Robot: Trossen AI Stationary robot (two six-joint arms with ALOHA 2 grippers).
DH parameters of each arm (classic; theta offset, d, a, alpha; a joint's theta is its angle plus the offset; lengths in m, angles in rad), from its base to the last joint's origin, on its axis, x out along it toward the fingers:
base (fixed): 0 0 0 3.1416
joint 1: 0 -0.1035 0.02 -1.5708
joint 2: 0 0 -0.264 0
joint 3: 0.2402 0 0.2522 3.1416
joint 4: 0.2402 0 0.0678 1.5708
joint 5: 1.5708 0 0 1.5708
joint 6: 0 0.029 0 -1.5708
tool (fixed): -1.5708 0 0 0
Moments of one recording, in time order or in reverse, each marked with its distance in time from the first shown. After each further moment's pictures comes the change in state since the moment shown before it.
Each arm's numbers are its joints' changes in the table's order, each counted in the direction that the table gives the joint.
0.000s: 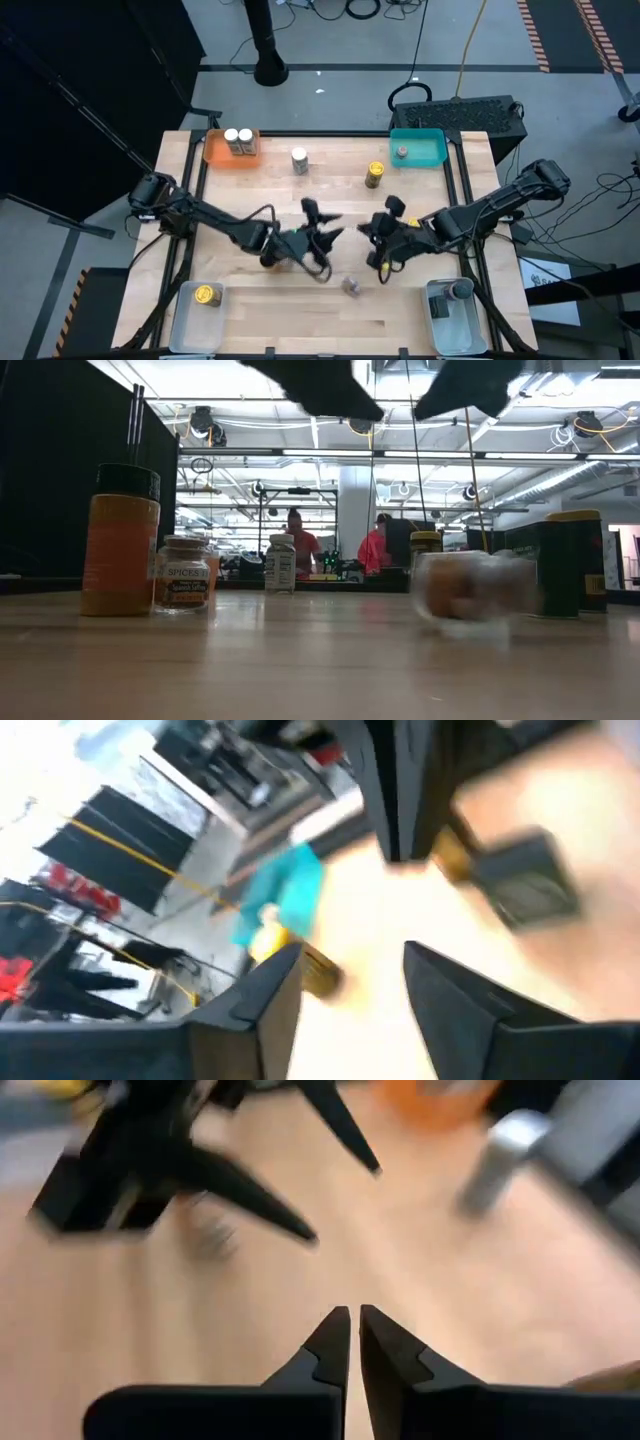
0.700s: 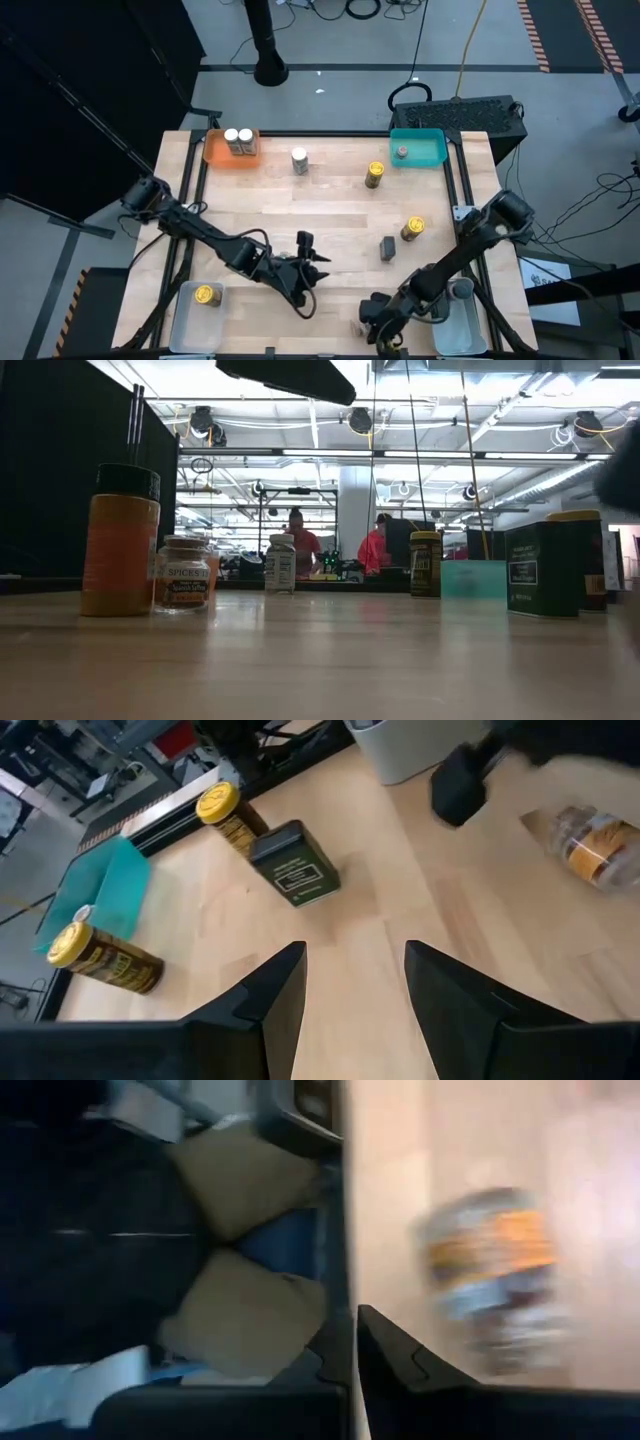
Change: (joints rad) left arm 0.161 0.030 -0.003 0.239 -0.236 -0.262; right arm -0.279 -0.477 0.014 -0.474 0.749 0.442
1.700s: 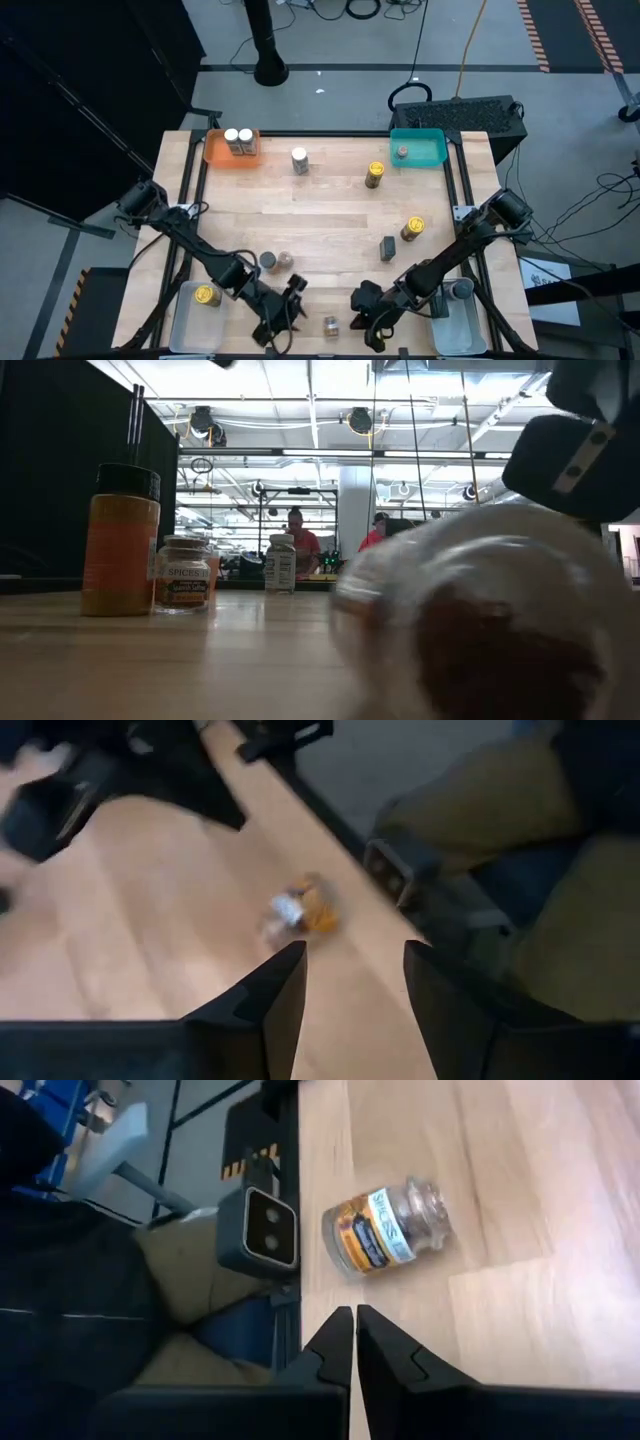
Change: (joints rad) left arm 0.142 -0.001 -0.002 0.079 -0.479 -0.157; right arm 0.041 0.009 0.001 -0.065 -0.195 -0.094
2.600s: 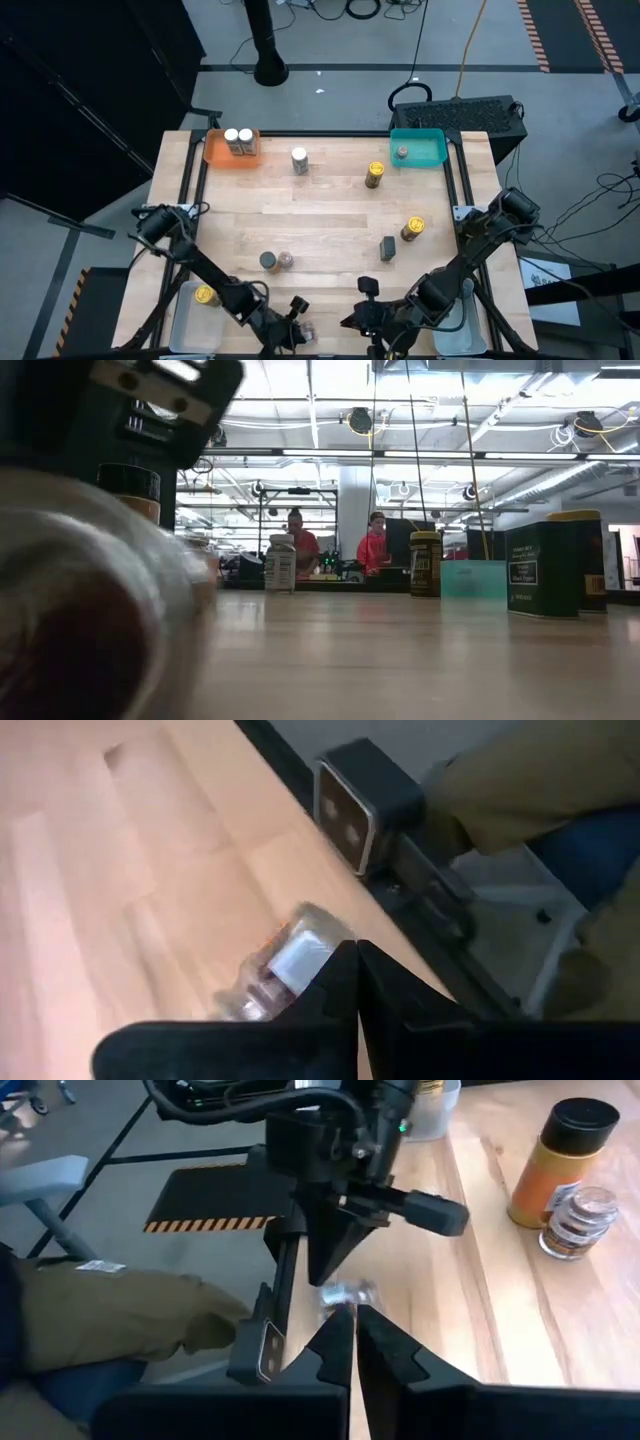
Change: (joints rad) left arm 0.099 -0.270 0.001 -0.231 0.101 -0.097; right arm -0.086 0.046 0.299 0.299 -0.387 -0.318
